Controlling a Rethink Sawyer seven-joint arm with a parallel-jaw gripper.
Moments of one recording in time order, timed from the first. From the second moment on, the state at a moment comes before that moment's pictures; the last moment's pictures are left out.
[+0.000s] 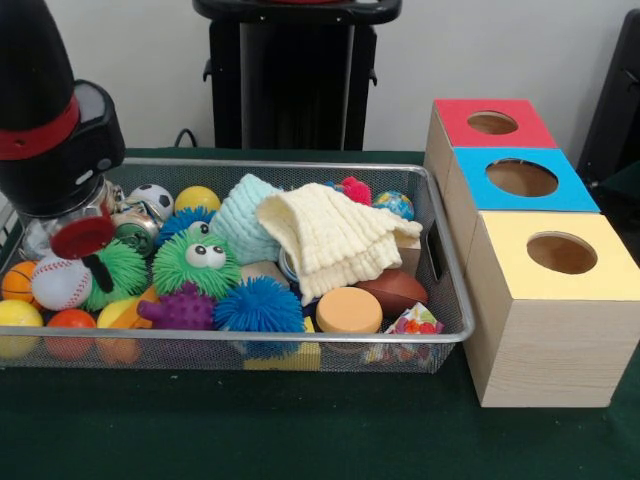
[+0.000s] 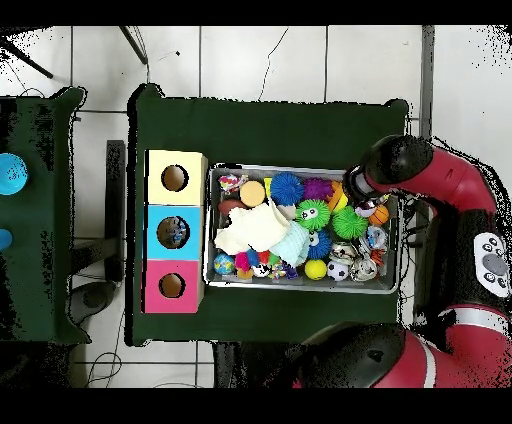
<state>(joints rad) -0.58 -0.30 0.10 0.99 -0.22 1.18 2.39</state>
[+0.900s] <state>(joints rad) -0.60 -0.53 0.11 1.01 -0.22 1.25 2.36</state>
